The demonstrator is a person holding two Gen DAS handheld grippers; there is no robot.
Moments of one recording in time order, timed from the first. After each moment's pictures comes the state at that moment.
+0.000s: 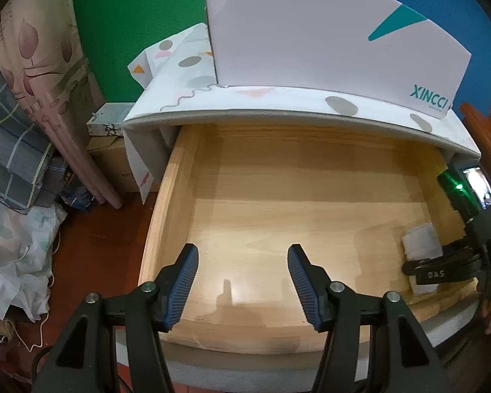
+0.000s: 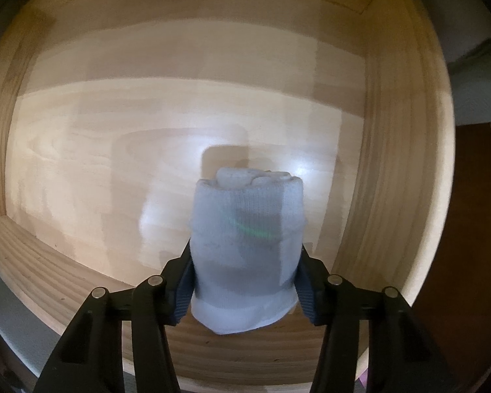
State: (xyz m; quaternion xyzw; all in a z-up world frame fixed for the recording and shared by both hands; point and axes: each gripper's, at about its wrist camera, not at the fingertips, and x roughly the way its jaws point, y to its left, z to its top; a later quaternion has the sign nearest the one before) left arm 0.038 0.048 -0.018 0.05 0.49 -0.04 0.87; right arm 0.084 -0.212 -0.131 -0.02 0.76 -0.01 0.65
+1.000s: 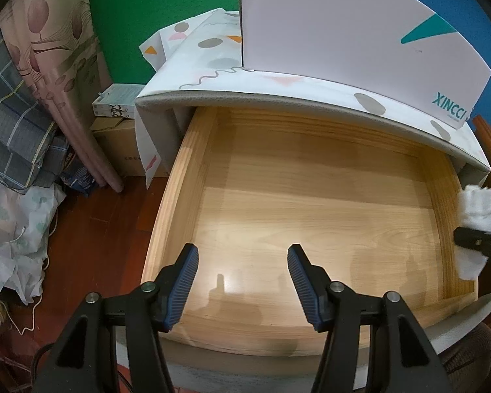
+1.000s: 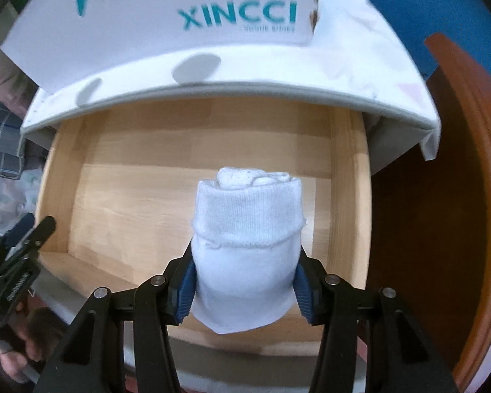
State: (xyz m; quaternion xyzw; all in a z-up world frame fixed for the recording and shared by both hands) left arm 0.044 0.064 -0.025 0.02 0.51 -0.02 0.86; right arm 0.083 -0.230 -0.023 0.06 0.63 0.00 0.78
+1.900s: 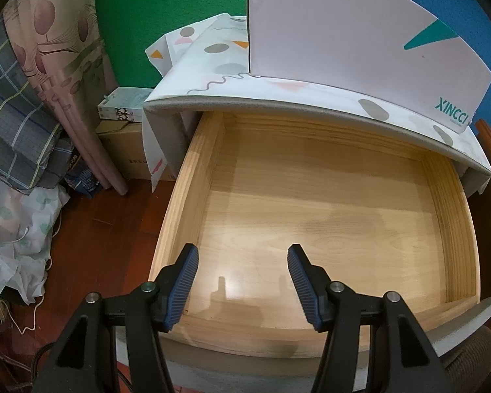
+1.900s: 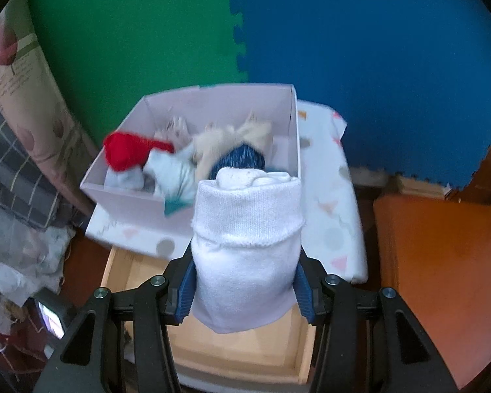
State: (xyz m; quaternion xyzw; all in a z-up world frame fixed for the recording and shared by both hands) left arm 0.040 0.068 -0.023 0.02 0.50 -0.02 0.87; right arm 0.112 -0.214 0.157 0.04 0.49 0.00 0.87
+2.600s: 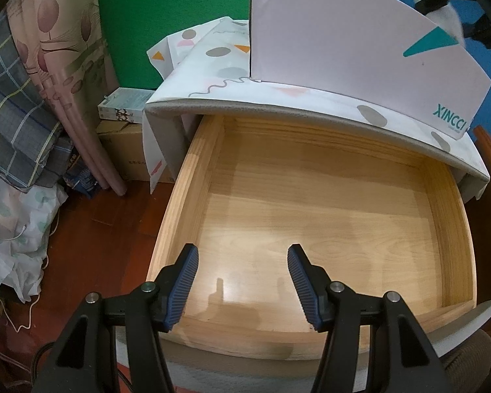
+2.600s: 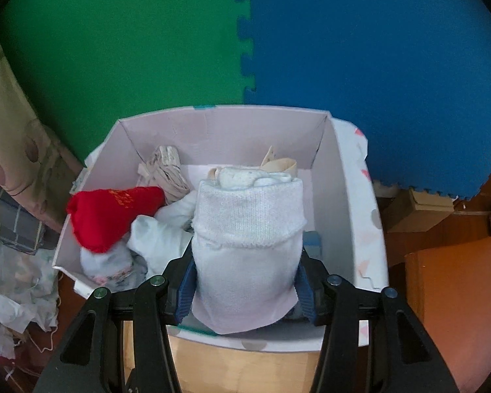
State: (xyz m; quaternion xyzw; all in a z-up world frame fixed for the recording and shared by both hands) left arm 0.039 0.070 -0.021 0.01 0.49 -0.02 0.87; right arm 0.231 -0.186 0.126 0.05 0.51 -0.02 0.86
